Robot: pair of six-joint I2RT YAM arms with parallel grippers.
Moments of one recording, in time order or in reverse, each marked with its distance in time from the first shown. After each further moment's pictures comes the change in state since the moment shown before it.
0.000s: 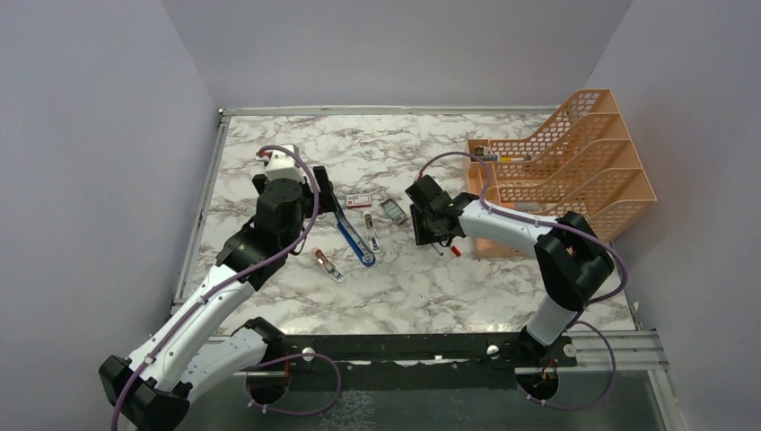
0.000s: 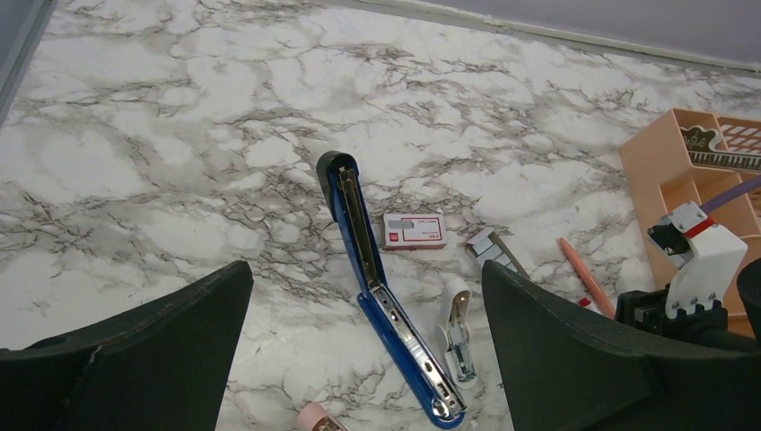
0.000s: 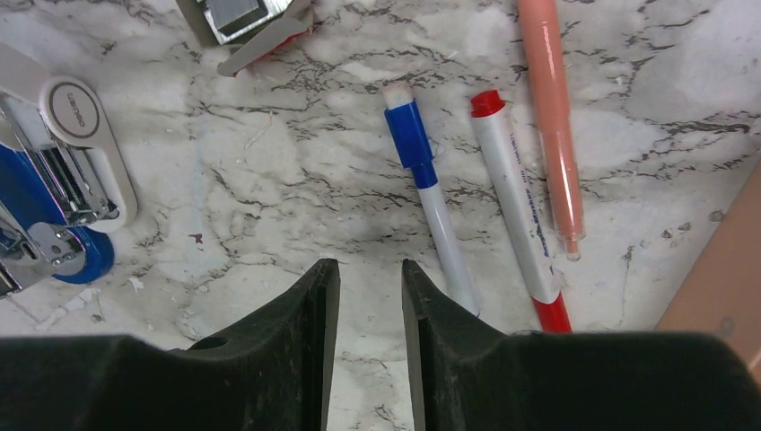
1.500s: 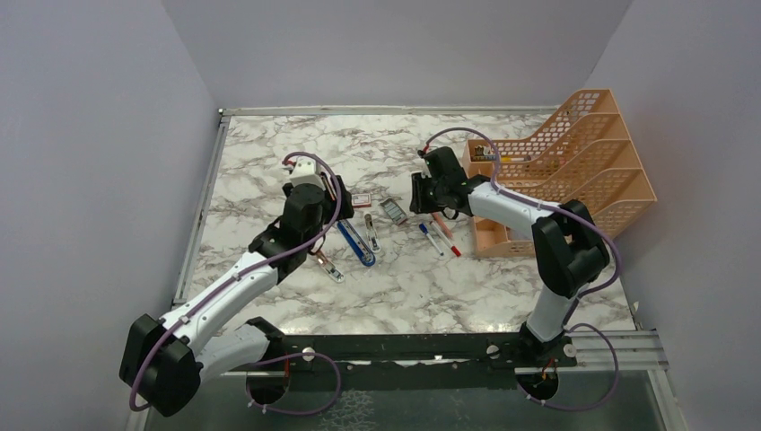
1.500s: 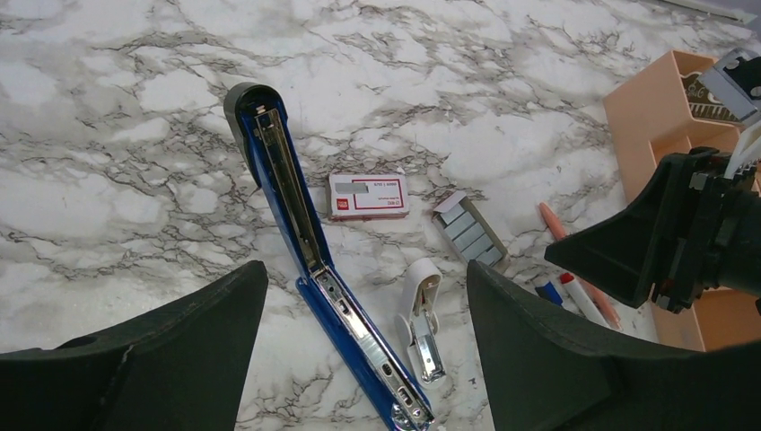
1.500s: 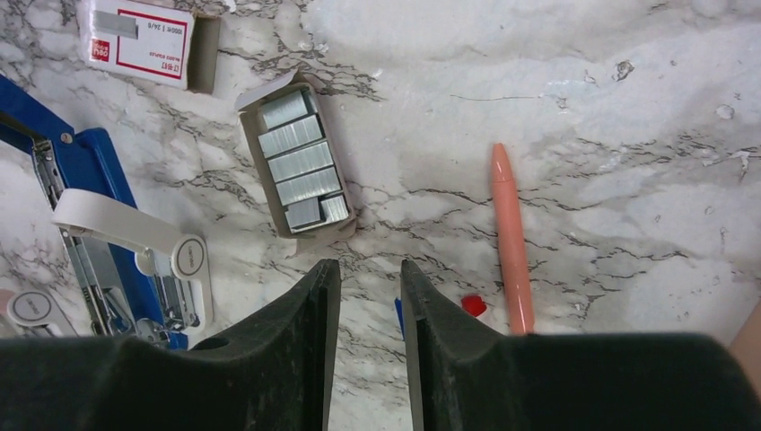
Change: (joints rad) left arm 0.000 0.163 -0.187 0.286 0.116 -0.107; right arm -0.178 0.079 0.077 0.248 -0.230 -0.164
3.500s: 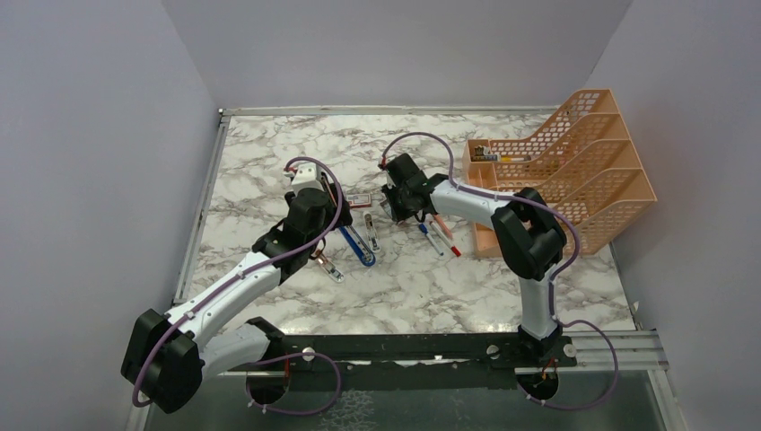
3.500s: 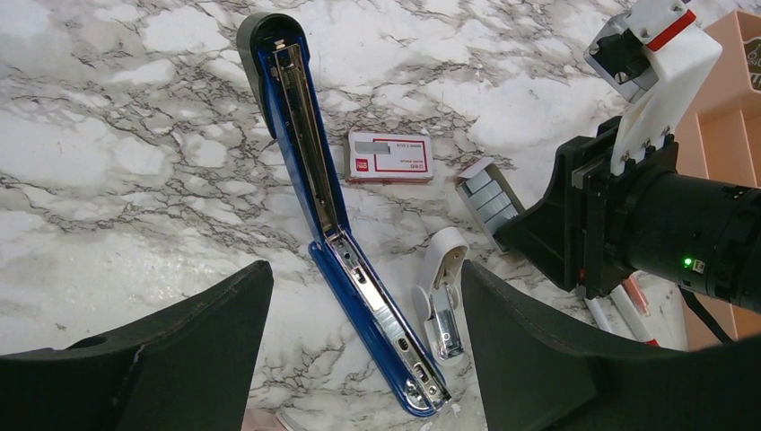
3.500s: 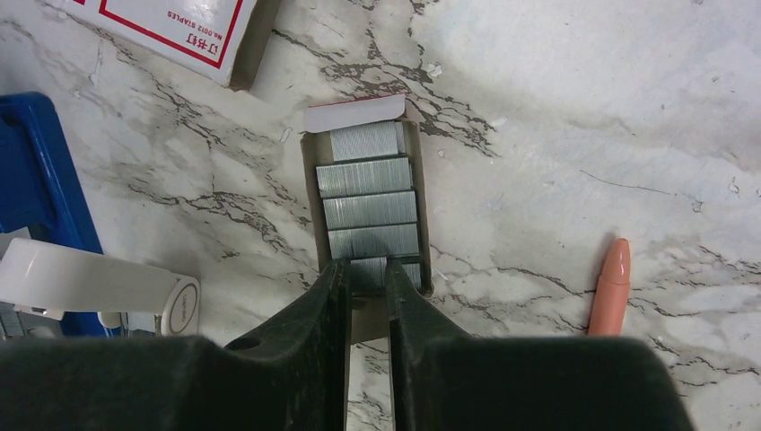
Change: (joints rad) left arm 0.000 0.026 -0.035 -0.040 -0.004 -0.063; right arm 0.150 0.241 0.226 -0.101 0.112 -0.174
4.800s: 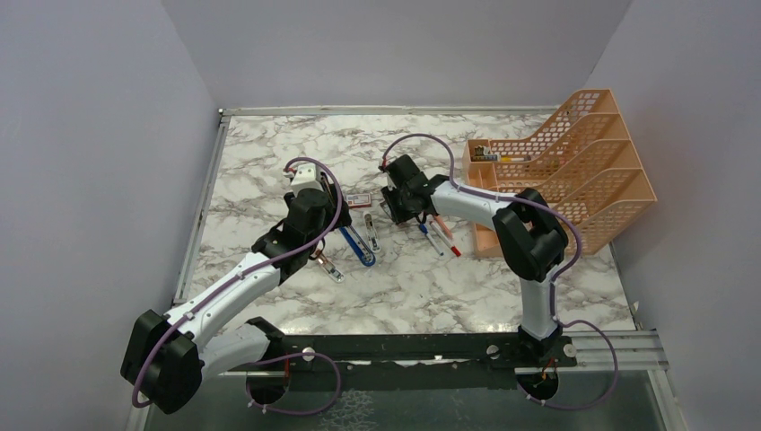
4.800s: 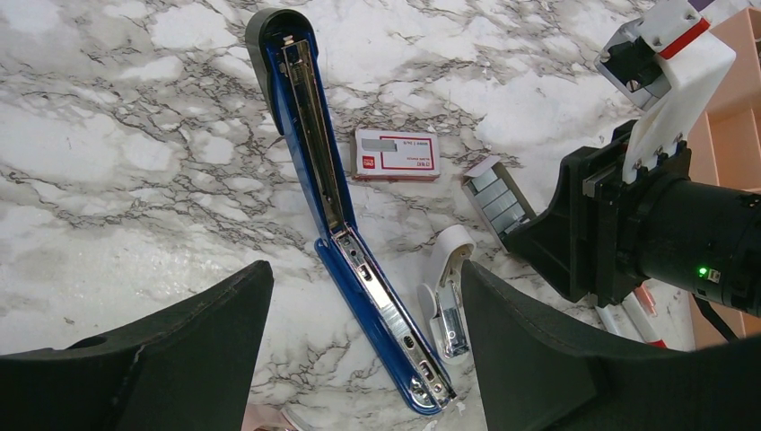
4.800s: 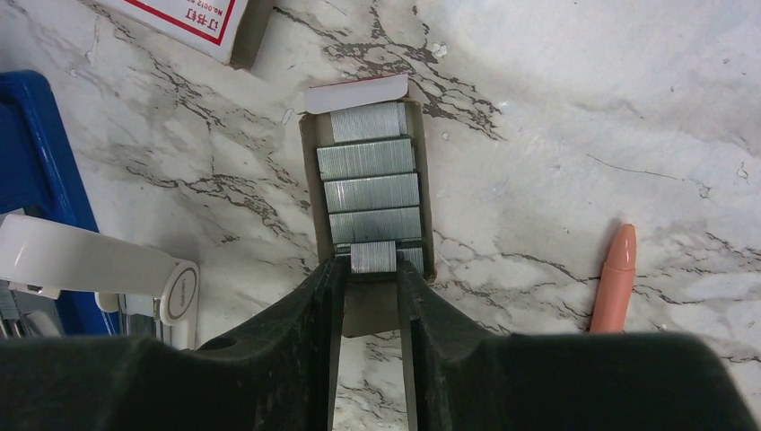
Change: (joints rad) left arm 0.000 -0.004 0.000 -0.015 -0.009 0.000; right arm 0.004 -0.014 -0.014 -0.010 0.001 0.003
